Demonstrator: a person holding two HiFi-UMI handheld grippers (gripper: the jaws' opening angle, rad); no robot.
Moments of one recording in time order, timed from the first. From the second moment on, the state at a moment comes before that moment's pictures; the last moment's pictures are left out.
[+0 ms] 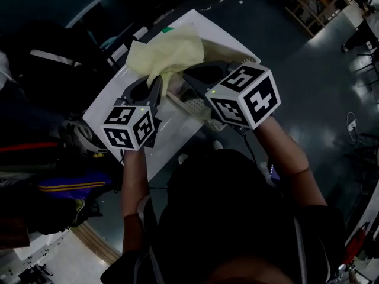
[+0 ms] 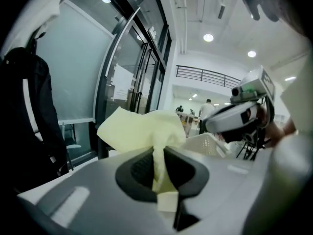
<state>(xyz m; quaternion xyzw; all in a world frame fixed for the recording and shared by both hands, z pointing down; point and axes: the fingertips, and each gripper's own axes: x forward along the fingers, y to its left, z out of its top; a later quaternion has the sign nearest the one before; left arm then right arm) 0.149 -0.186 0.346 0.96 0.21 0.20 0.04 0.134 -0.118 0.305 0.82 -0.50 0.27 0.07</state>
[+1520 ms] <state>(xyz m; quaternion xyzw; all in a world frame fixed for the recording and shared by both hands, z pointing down) 0.158 -0.043 0.362 0.89 0.36 0.27 -0.09 0.163 0.024 0.336 0.86 -0.41 0.29 0.01</state>
